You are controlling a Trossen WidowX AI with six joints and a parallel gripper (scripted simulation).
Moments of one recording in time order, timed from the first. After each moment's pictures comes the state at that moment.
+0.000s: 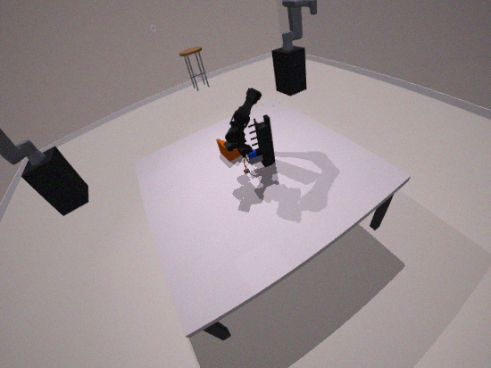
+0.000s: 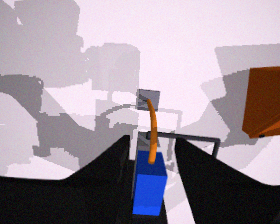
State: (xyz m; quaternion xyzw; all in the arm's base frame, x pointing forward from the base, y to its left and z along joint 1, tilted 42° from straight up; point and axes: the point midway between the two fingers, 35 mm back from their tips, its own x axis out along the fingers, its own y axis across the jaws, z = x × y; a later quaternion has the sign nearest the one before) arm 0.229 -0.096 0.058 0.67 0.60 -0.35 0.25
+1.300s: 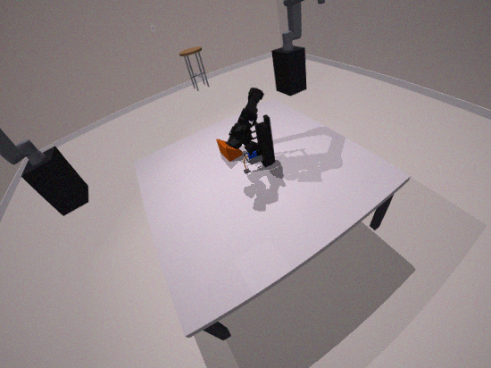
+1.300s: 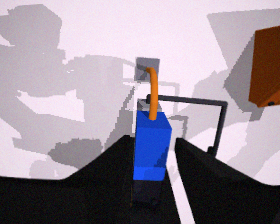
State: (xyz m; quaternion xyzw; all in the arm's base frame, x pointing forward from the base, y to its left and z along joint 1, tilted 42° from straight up) arm 0.233 -0.064 0.084 0.68 0.60 -0.35 0.23
